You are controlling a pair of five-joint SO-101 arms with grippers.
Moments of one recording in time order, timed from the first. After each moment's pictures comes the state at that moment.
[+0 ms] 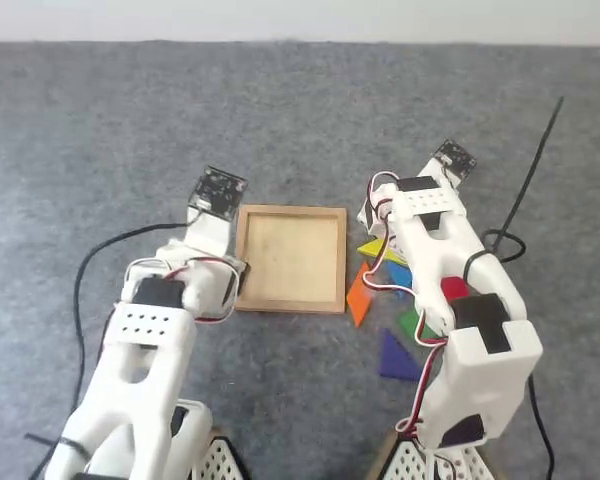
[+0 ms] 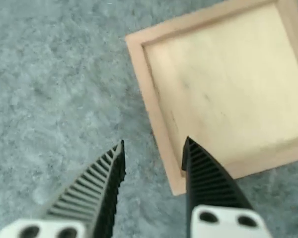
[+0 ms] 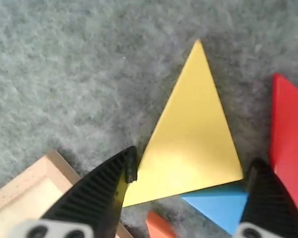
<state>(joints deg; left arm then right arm) 0.9 -37.9 66.2 44.8 -9.5 -12.8 18.6 15.7 53.1 -50.2</state>
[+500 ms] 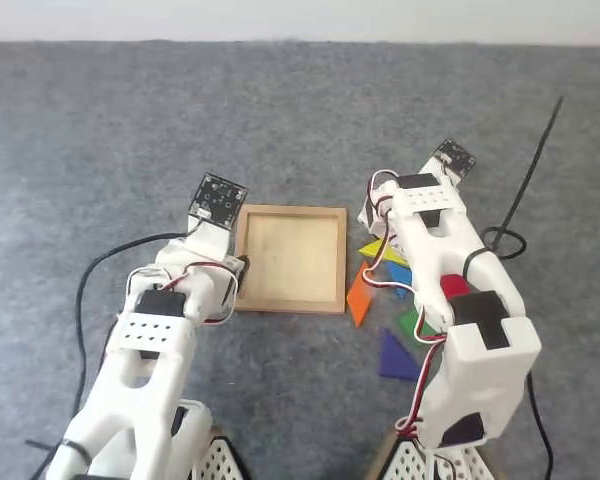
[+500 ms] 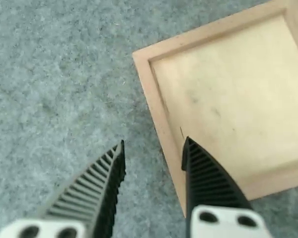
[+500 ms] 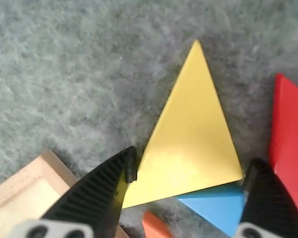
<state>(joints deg) -0.3 -38.1 71.6 33.7 -11.1 -12.8 19.3 14.2 54.9 -48.1</state>
